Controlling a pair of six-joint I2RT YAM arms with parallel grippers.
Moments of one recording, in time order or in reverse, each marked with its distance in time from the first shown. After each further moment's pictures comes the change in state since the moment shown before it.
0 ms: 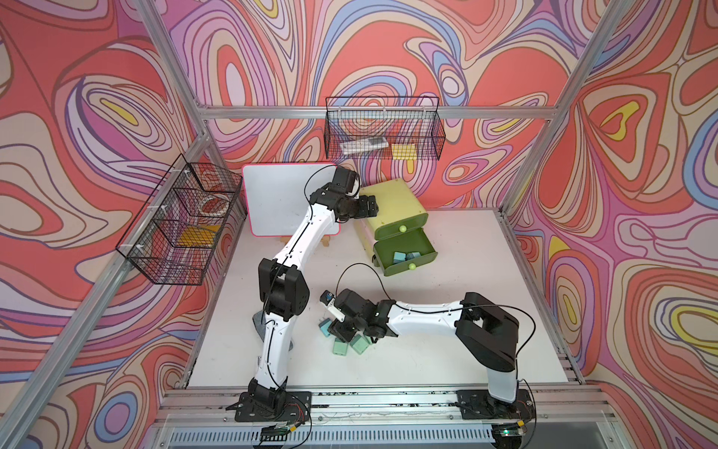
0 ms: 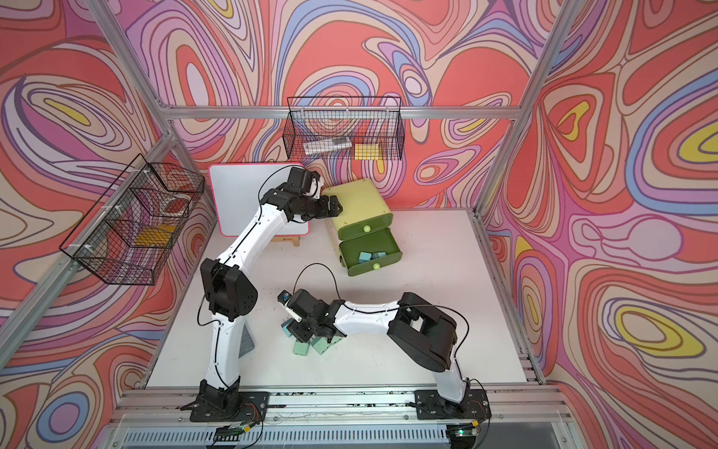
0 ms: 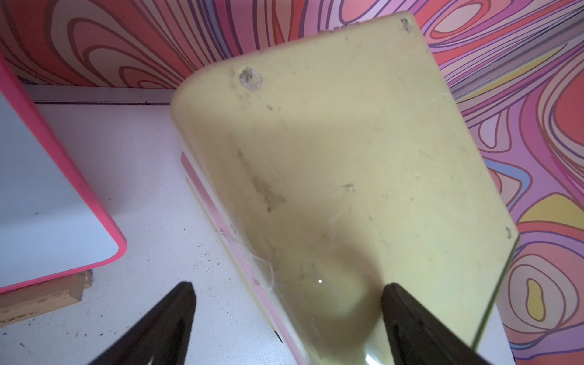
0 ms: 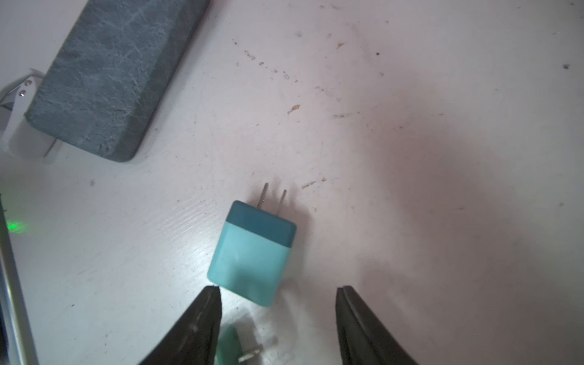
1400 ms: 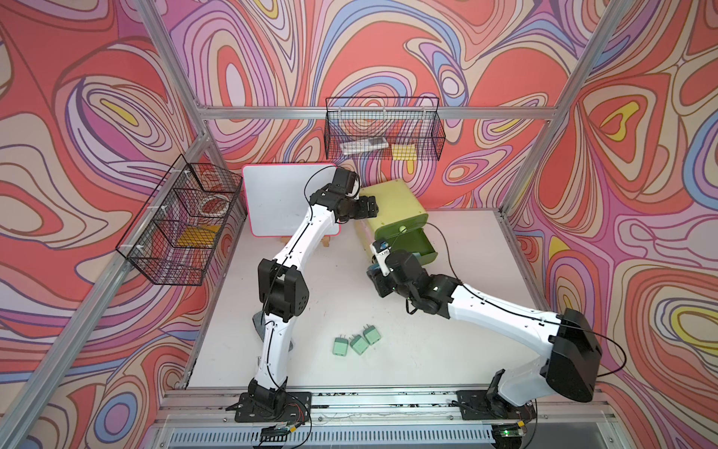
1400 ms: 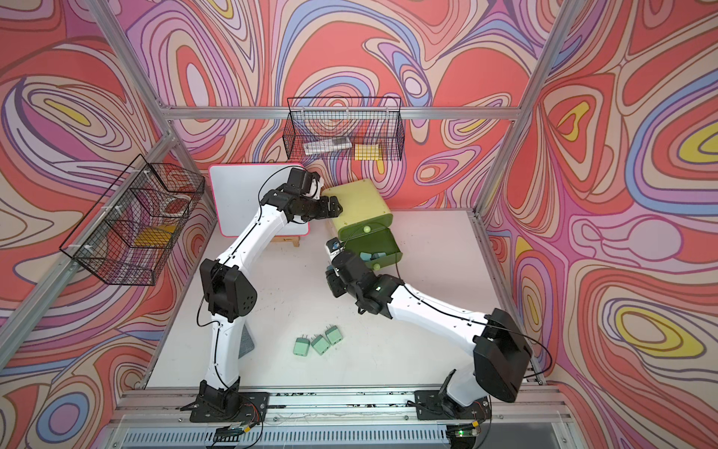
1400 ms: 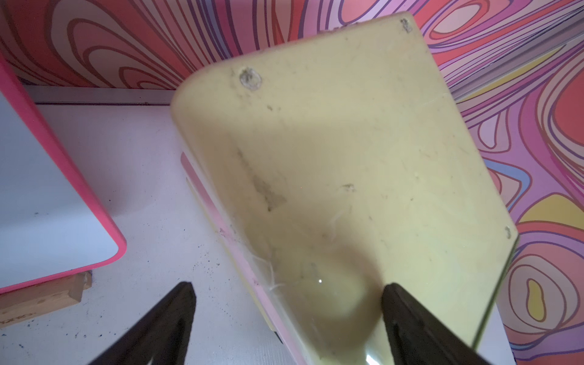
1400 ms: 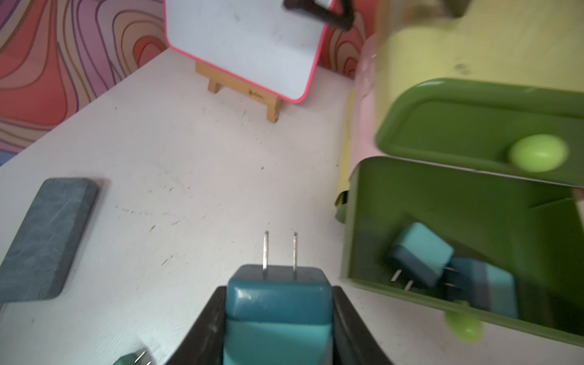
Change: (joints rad) left arm -0.002 -0.009 -0.019 0.014 0.000 0.000; right arm -0.282 -0.501 -0.117 -0.098 0.256 0.063
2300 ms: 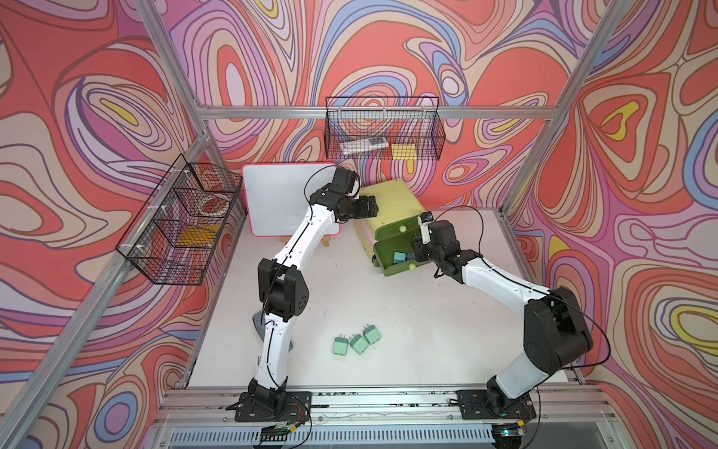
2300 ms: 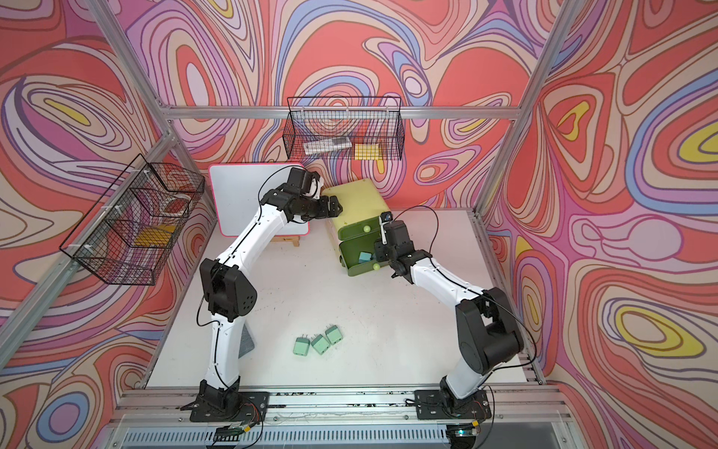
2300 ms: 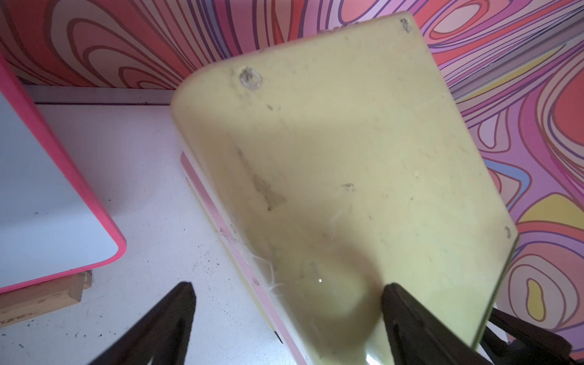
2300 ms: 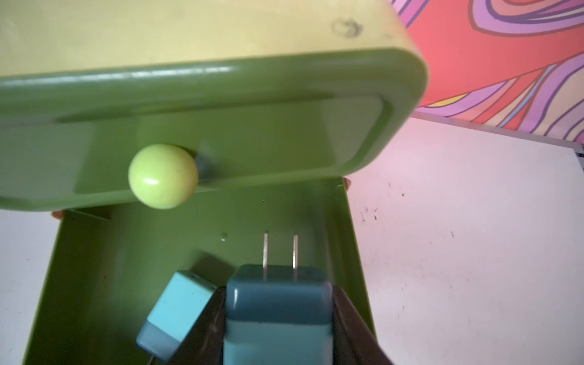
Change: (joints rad) left arm 0.000 0.000 0.000 0.000 0.000 0.000; right arm -0.428 0.177 -0.001 0.148 -0.130 -0.092
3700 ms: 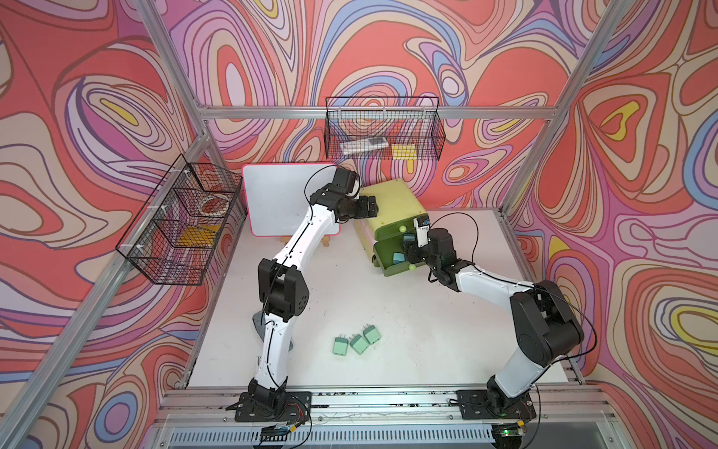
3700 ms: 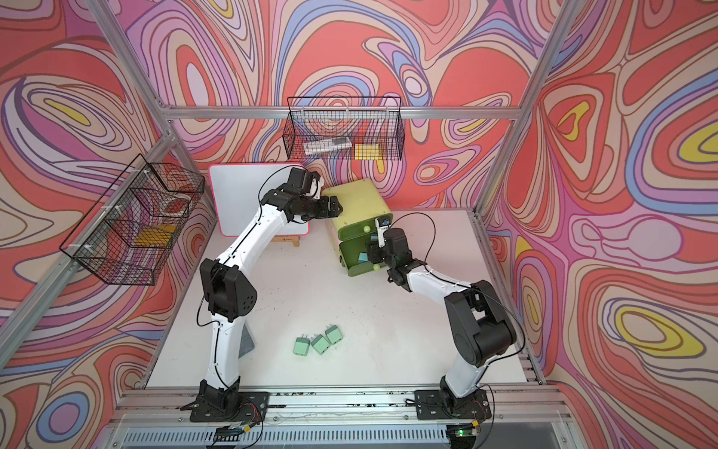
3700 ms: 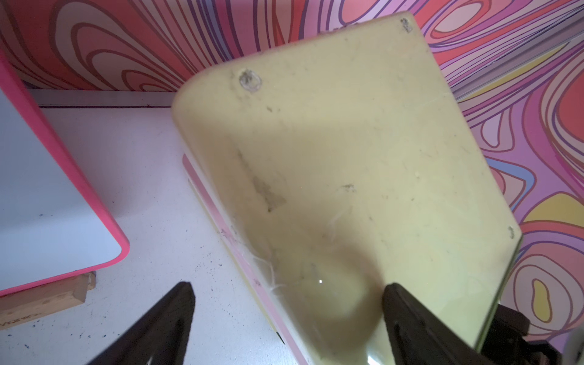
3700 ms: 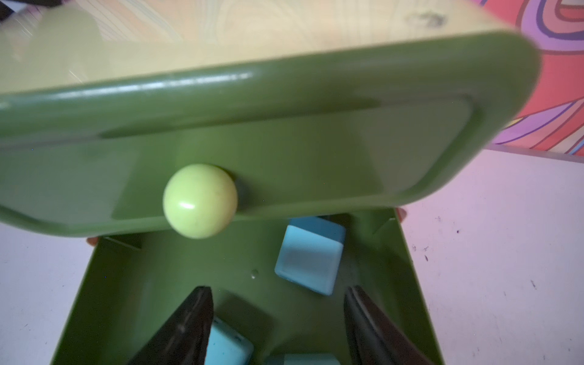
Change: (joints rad) left arm 0.000 0.000 0.000 0.000 -0.008 0.009; right arm 0.000 0.031 -0.126 0.303 -0.084 0.032
